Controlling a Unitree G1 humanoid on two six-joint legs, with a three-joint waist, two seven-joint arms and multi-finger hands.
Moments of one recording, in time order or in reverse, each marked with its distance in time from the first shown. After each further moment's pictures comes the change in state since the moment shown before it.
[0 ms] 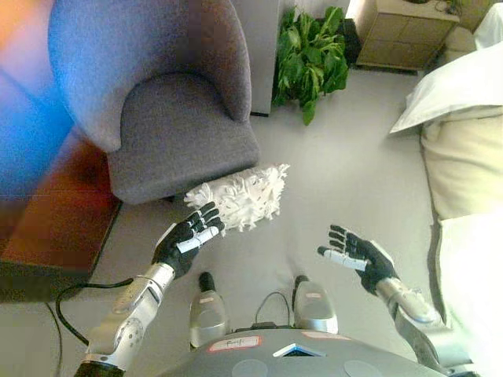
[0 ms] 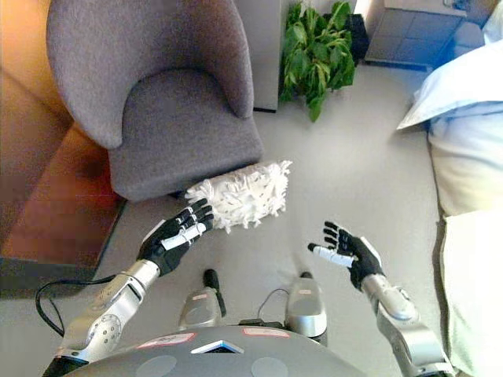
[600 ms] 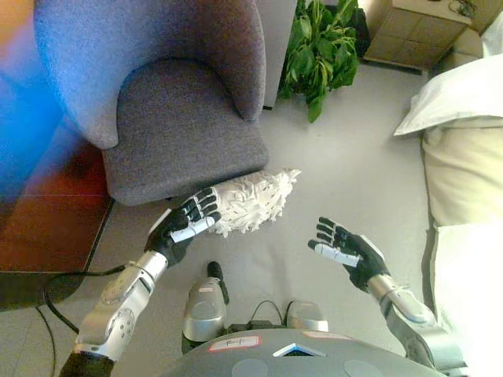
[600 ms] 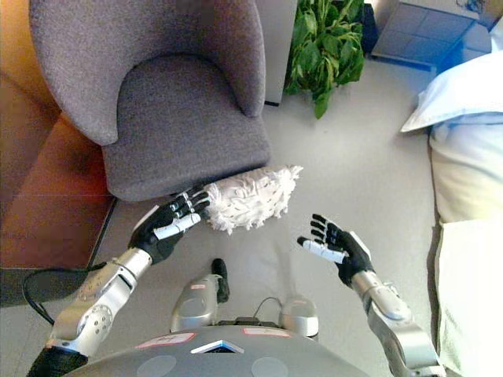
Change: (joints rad) left arm -0.110 0.093 0.008 0.013 -0.006 -0.029 -0.049; right arm -0.042 0.081 0.016 -0.093 0.031 0.008 -0.009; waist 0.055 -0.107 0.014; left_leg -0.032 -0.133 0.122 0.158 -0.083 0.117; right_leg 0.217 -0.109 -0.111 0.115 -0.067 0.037
